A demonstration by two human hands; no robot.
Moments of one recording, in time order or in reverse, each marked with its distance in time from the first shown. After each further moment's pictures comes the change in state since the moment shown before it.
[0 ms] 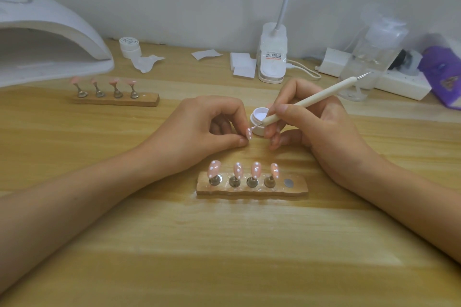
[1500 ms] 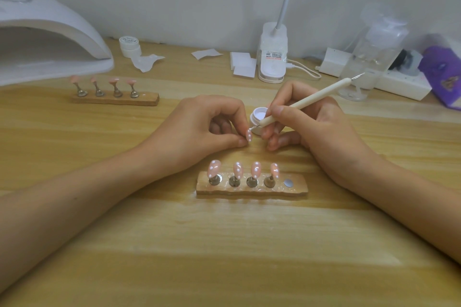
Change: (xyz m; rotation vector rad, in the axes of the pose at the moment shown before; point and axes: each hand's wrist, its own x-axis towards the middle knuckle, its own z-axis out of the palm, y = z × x) left_hand -0.001 0.001 0.000 -0.011 0.005 -0.007; right_hand 0.001 0.001 0.000 -0.011 -0.013 0.032
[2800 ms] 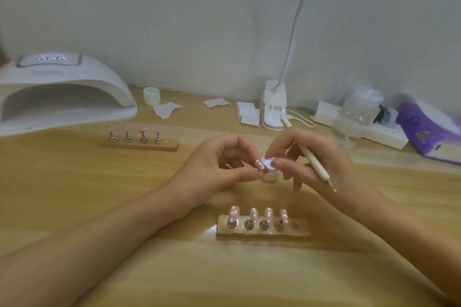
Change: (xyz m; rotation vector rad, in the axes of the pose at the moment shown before) left_hand -0.002 0.002 -0.008 -0.480 0.028 -0.014; right_hand 0.001 -0.026 -0.008 -0.455 -0.082 -0.239
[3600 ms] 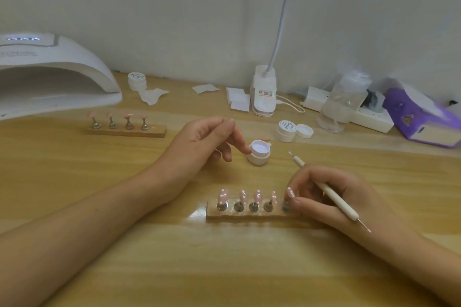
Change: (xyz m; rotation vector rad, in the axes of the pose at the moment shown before) left_hand 0.001 -0.002 -0.001 -0.062 0.091 -0.048; right_hand -0.065 -0.013 -0.003 0.023 -0.034 0.232
